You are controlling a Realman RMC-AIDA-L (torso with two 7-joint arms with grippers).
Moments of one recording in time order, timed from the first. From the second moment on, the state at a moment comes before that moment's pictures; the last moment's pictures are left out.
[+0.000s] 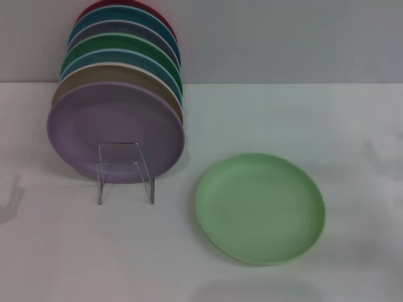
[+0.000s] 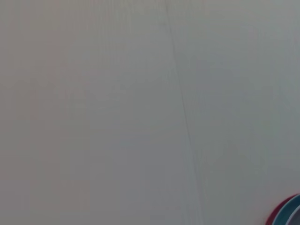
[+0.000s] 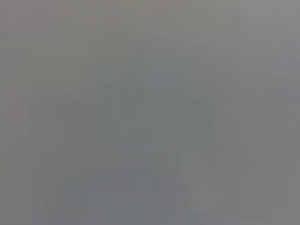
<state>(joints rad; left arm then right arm) -0.21 -2.08 -1.46 -0.10 2.88 1.57 -0.08 0.26 2.08 2.04 0.35 -0.50 1.42 -2.60</state>
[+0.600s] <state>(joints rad) -0.24 -2.08 -1.47 -0.10 2.88 1.55 -0.08 0.13 2.06 1.81 1.49 -1.65 0.56 -1.08</state>
